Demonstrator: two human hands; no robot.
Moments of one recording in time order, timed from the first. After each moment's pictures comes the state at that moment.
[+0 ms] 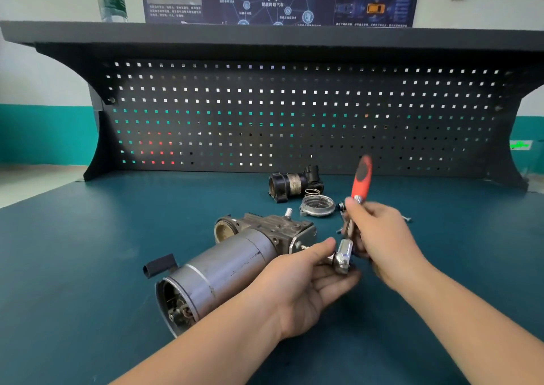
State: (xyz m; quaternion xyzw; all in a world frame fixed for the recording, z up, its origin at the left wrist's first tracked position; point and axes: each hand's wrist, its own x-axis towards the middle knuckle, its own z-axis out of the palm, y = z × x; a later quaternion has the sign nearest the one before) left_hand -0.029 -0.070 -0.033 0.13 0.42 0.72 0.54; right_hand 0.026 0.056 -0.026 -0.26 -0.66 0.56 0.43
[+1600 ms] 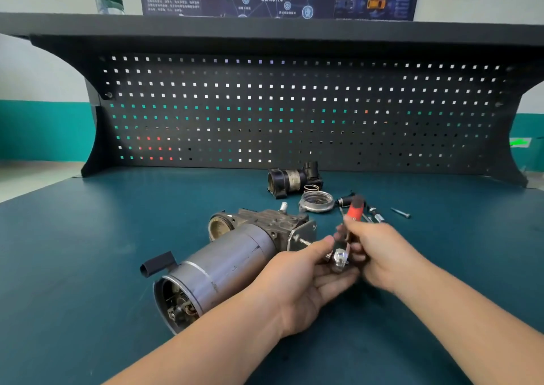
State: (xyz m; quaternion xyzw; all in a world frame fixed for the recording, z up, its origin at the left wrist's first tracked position) left_hand -0.029 -0.067 -0.039 0.15 0.42 0.72 0.53; right_hand 0.019 0.054 -0.035 -0.30 -0.51 0.73 0.33
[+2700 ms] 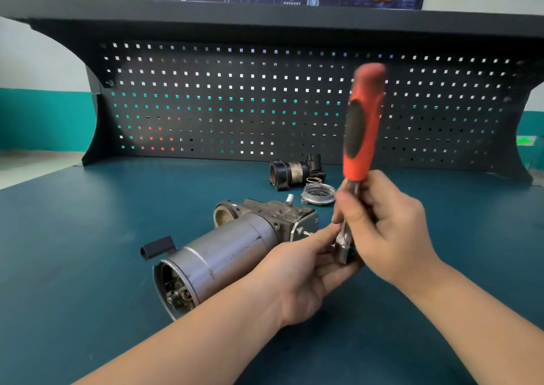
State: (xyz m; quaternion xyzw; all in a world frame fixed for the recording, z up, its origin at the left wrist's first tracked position) left_hand -0.028 -0.071 -0.036 0.15 0.39 0.74 0.53; right_hand 0.046 0.028 -0.019 0.07 -0.81 0.23 0.53
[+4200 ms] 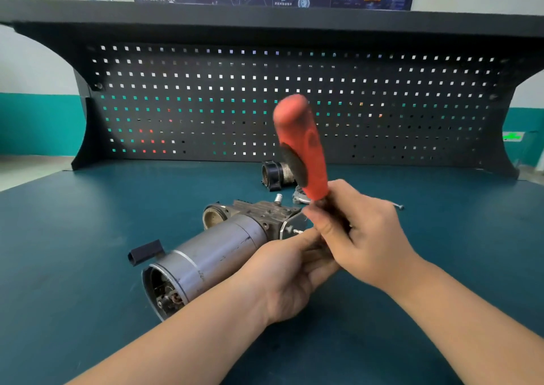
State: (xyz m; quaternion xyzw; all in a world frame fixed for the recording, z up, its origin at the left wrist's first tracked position) left_hand -0.028 -0.071 -0.035 0.16 0.41 0.73 0.52; right_hand 0.047 0.027 -0.020 0.12 -0.84 0.12 0.52
